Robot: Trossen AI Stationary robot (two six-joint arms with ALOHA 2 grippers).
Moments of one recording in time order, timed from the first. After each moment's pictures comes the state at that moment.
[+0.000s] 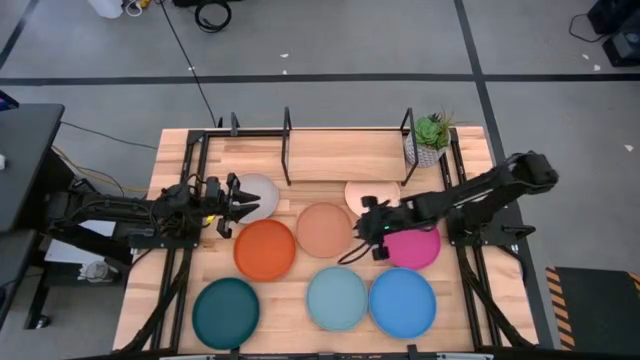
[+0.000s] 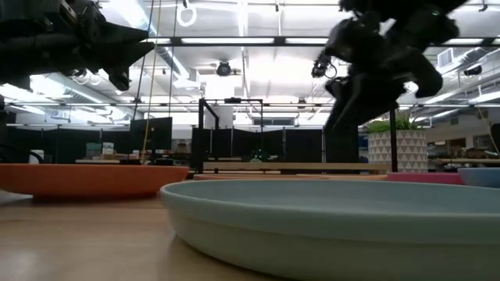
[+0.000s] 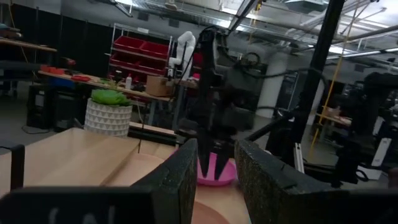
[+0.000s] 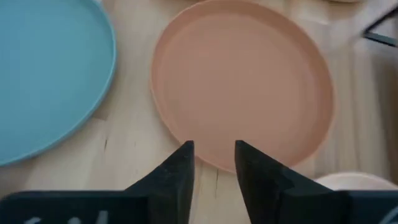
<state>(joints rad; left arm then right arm) 0.09 0.60 0.01 0.82 0.03 -0.24 0.17 1.46 0.77 -0.18 0.14 -0.11</state>
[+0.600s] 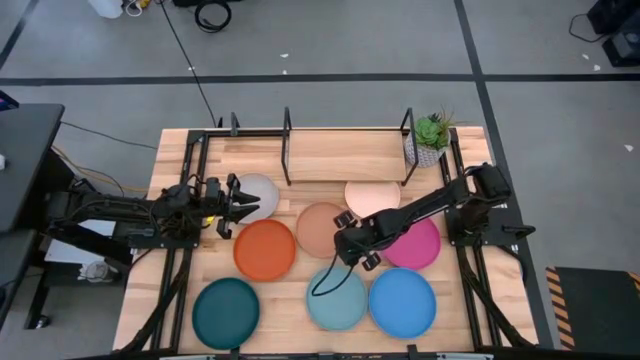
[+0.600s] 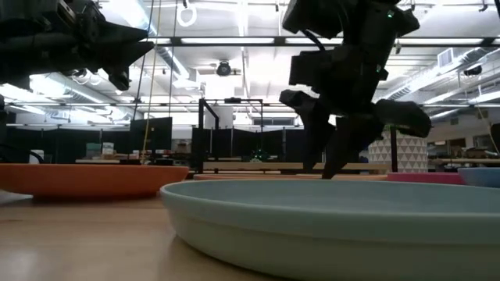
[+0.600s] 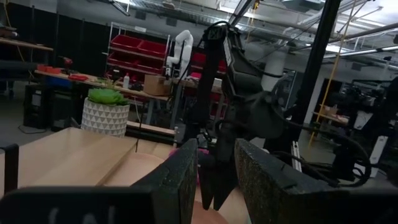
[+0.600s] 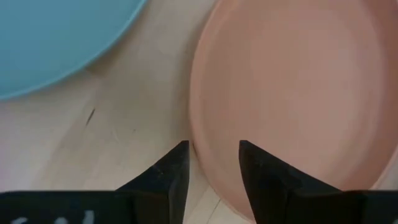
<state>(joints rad) 0.08 0.60 0.01 0.82 0.03 -0.24 0.23 1.84 1.12 -0.50 0.21 -0.44</state>
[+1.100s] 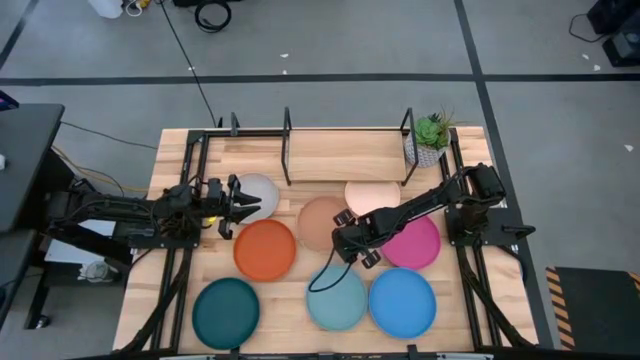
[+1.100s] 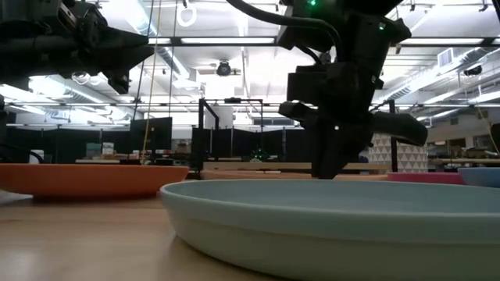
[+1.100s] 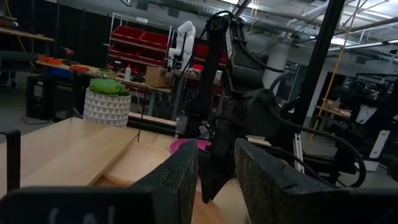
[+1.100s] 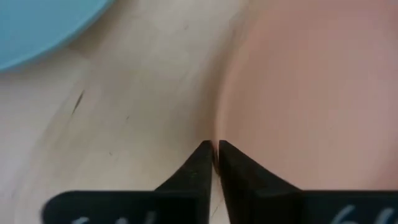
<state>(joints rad) 0.08 0.60 0.01 0.78 0.03 -0.24 0.21 1.86 1.12 -0.52 0.18 -0.44</state>
